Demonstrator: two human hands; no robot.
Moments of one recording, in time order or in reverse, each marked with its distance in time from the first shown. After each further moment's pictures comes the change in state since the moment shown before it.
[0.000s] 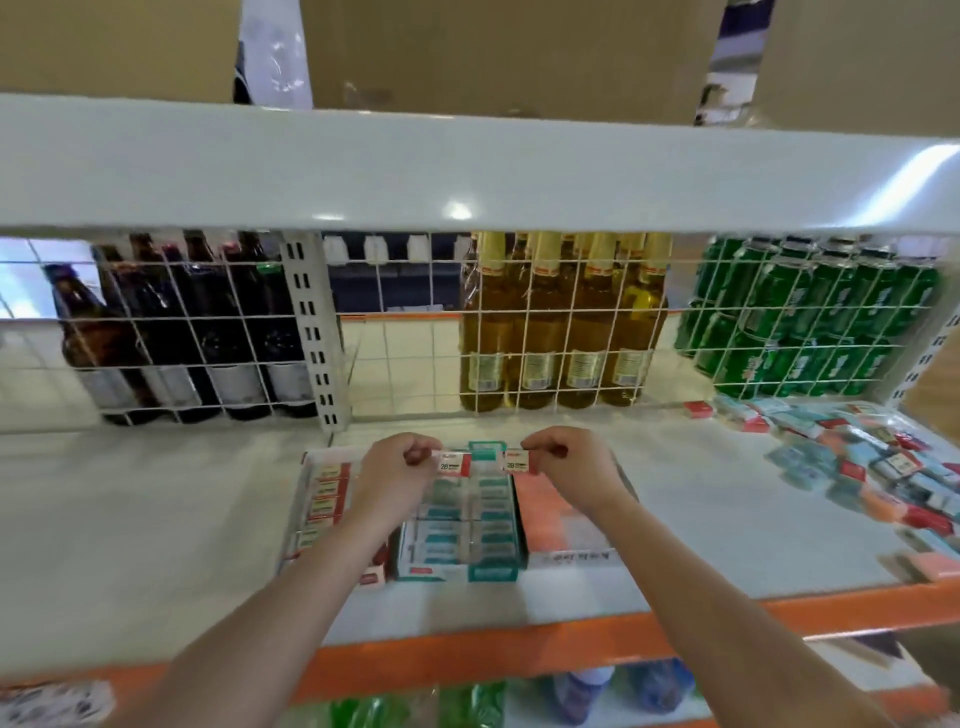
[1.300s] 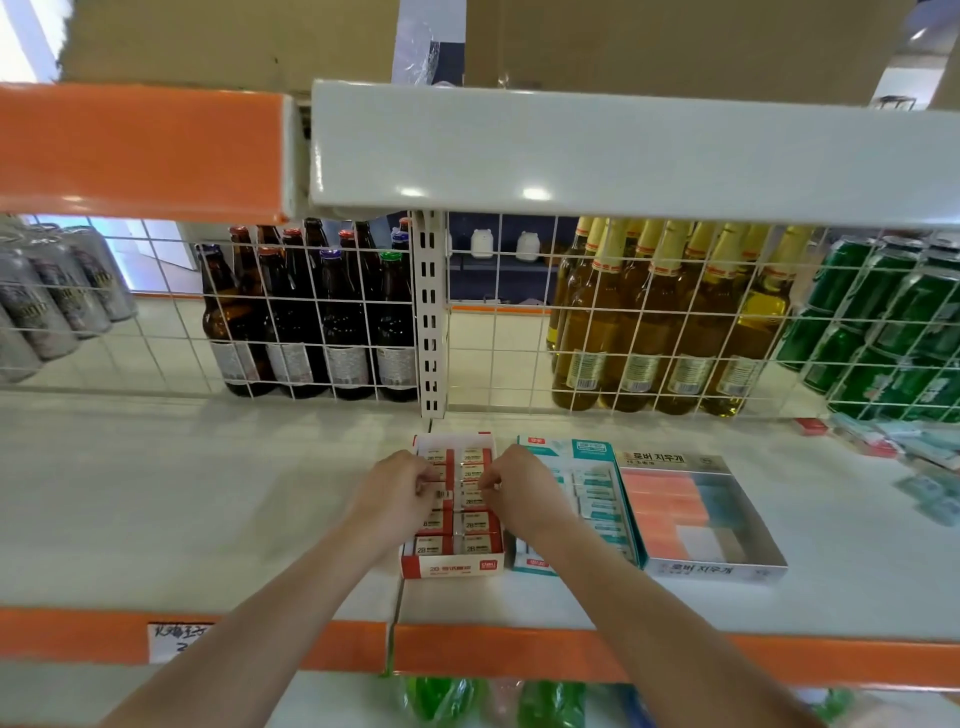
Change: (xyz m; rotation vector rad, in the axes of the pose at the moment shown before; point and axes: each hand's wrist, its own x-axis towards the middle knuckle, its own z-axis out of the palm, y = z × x) left_hand -0.012 -0.076 -0.090 0.542 -0.061 0.061; right_hand -0.014 -0.074 0.144 -0.457 -0.203 -0.090
